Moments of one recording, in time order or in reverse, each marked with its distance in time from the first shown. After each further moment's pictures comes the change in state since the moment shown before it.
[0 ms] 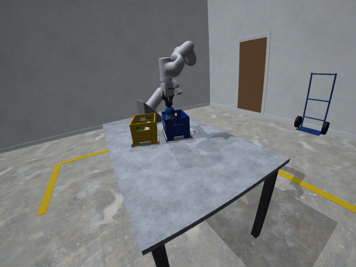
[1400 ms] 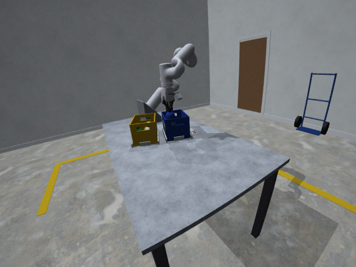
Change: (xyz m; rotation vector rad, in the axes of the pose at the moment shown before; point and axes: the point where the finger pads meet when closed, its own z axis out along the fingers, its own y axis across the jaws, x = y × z) arm 0.000 0.000 0.037 0.000 0.000 0.000
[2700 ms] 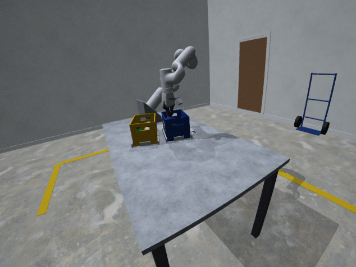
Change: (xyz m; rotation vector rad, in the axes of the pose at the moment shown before) arm 0.000 0.000 0.035 0.000 0.000 0.000
